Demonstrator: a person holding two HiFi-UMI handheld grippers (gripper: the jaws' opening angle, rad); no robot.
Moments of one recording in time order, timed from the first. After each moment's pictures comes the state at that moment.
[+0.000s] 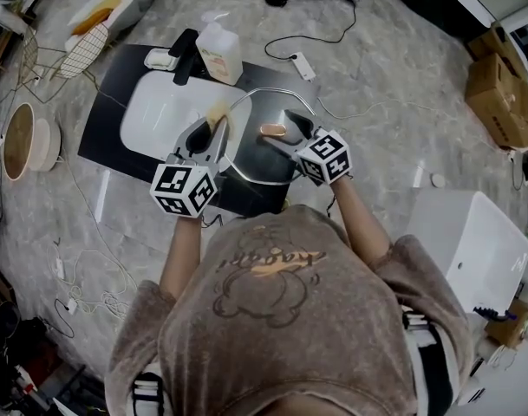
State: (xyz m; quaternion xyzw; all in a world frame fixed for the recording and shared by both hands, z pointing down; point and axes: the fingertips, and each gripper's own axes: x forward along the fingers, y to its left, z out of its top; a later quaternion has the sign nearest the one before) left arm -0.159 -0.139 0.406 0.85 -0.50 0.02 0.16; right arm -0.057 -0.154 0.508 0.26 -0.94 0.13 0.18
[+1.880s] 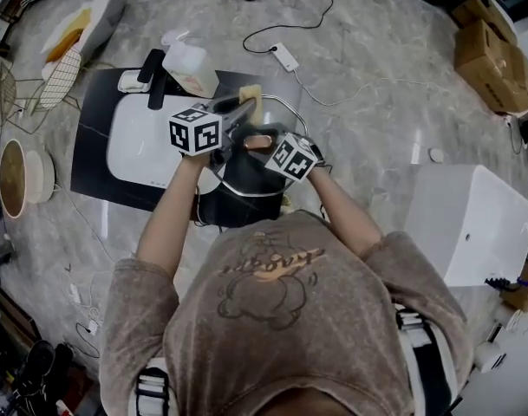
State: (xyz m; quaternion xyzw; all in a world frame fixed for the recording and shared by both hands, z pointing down) left arm -0.047 -0.256 0.498 0.92 -0.25 0.09 0.30; right arm -0.072 -0.168 0.615 0.17 -0.92 0.06 0.35
